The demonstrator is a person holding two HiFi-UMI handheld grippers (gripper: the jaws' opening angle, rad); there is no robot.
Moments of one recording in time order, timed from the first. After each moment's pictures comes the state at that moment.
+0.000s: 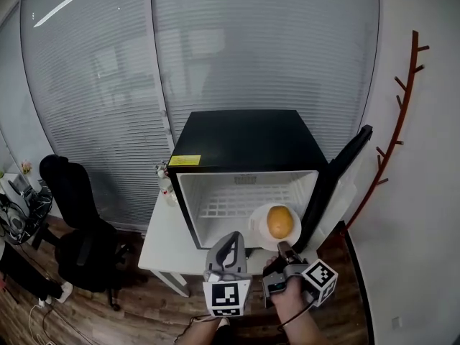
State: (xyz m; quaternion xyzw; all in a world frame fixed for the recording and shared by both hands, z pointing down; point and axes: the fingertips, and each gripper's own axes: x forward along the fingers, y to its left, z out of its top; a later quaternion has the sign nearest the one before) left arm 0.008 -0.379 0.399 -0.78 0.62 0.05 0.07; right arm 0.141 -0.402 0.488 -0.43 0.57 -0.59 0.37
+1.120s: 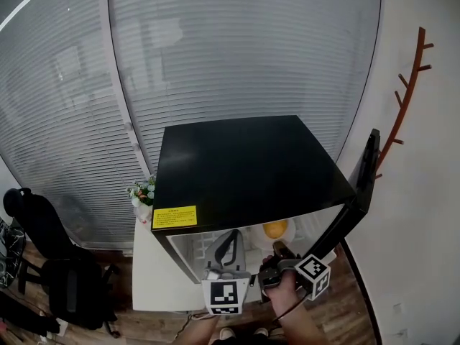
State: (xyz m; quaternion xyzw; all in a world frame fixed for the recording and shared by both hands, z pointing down) left arm -0.026 -0.538 0.418 -0.83 0.55 0.05 0.05; right arm 0.110 -0.540 0.537 -0.53 0.49 -0.58 0.37
